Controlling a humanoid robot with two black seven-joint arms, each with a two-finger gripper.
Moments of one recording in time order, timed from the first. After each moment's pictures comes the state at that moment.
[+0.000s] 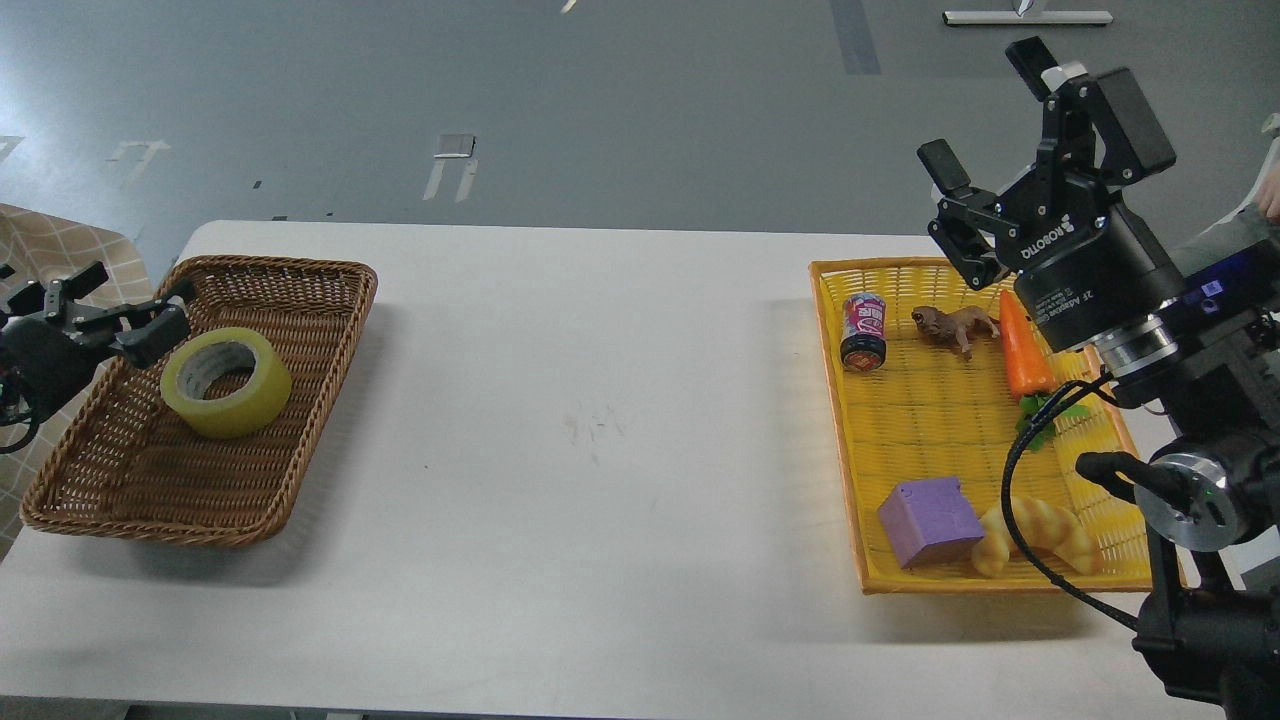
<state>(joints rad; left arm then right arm) -0.50 0.86 -0.56 -0.70 1.59 0.40 -0.49 0.22 -0.08 1.52 1.71 -0.99 0.34 -0.05</state>
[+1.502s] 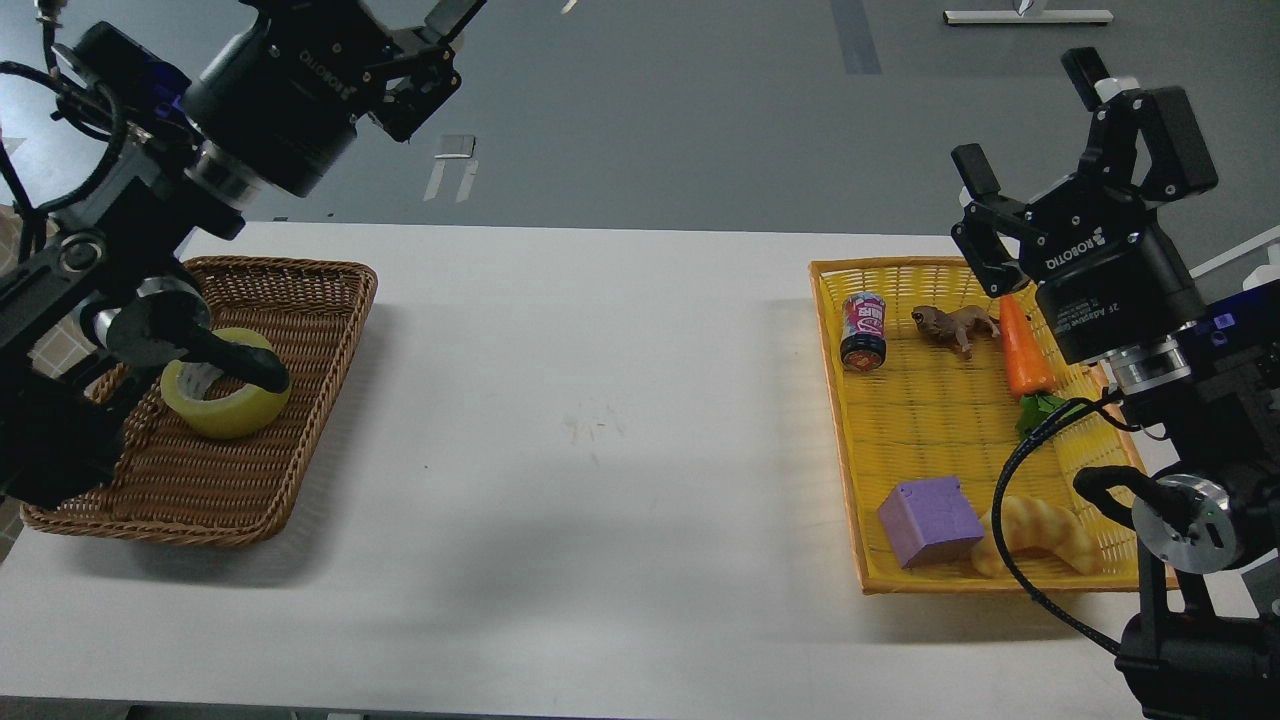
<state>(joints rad) -0.55 0.58 -1.07 -1.55 0.54 -0.26 -0.37 0.17 0.00 1.59 1.72 -0.98 0.34 -0.03</state>
